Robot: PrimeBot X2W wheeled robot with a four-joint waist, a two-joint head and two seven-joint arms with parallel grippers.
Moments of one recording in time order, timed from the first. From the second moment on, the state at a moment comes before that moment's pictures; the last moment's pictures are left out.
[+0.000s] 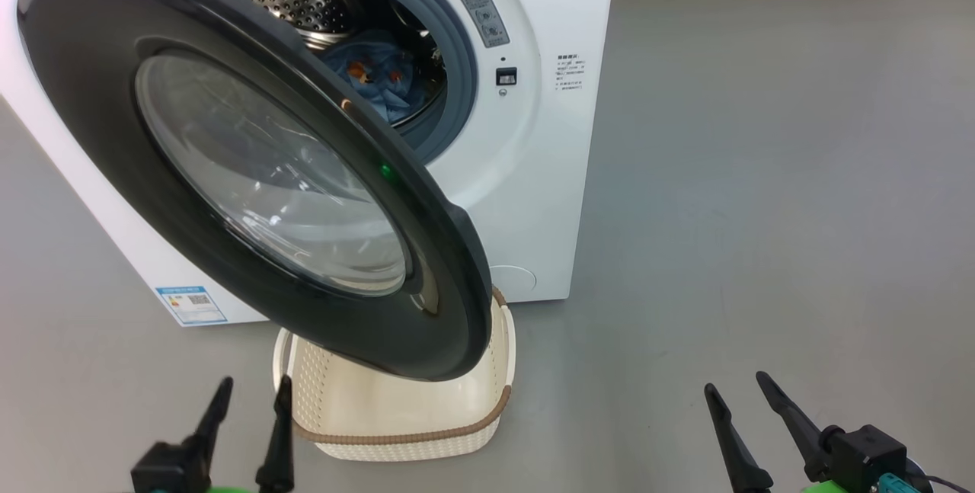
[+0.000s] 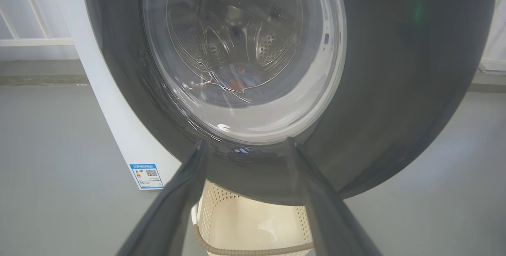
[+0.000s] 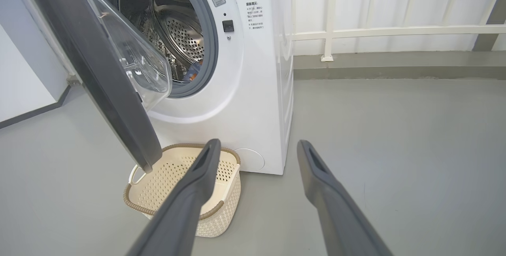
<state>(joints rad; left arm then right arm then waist) -0.01 0.09 -0.10 0.23 -0.24 -0.09 -0.25 0.06 -0.15 0.10 0.17 0.25 0.13 -0.25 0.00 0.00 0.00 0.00</state>
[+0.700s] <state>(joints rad) 0.04 0.05 -0.02 0.16 -0.18 -0.12 -0.25 0.07 -0.13 0.06 0.17 0.24 0.13 -0.25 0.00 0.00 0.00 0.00</state>
